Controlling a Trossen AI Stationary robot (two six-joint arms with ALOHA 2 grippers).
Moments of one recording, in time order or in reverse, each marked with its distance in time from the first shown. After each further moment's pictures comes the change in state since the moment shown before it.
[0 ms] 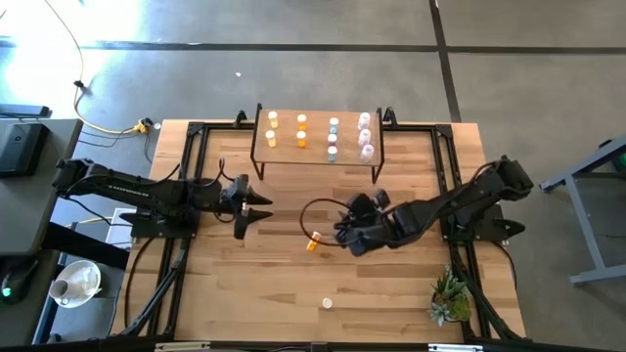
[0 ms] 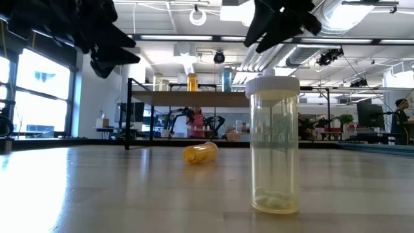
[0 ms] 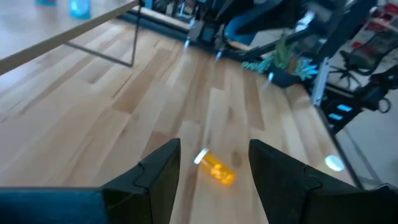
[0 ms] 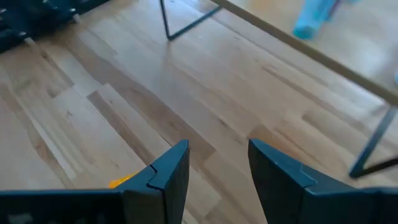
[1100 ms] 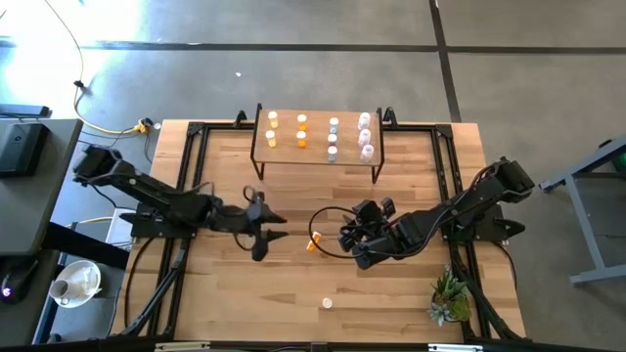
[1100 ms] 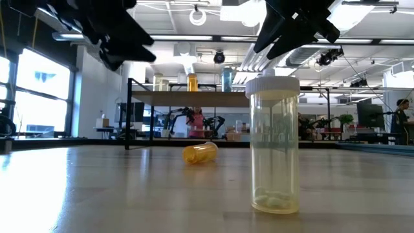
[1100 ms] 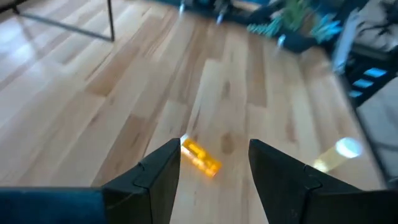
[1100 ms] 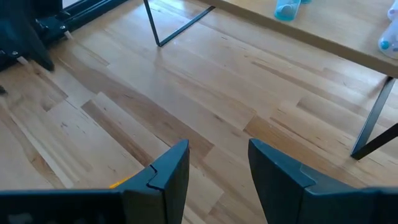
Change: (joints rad) left arm -0.236 0.368 0.223 -0.036 -0.234 -0.059; right arm 0.071 0.000 -0.080 0.016 0.103 0.178
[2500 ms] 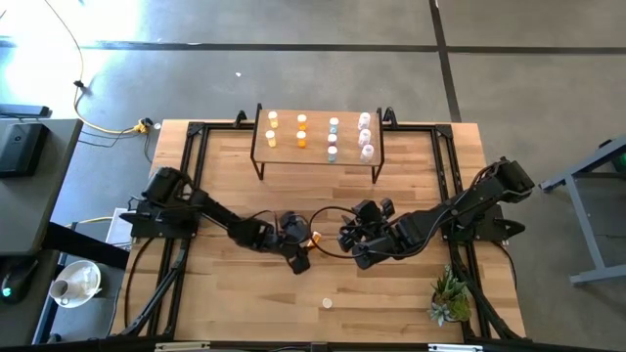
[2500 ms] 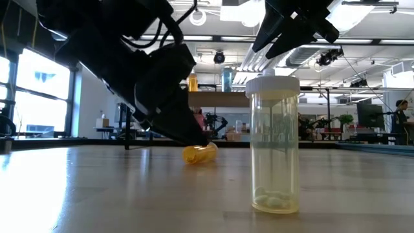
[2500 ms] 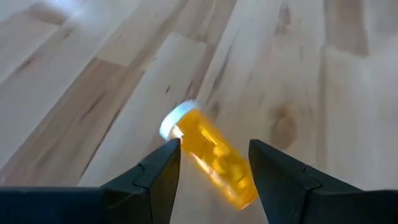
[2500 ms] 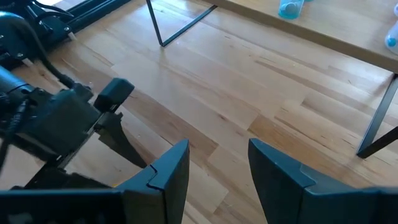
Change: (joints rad) left arm 0.016 0.692 0.252 0.177 -0.085 -0.074; right arm 0.000 0.000 0.000 0.015 -0.008 0.001
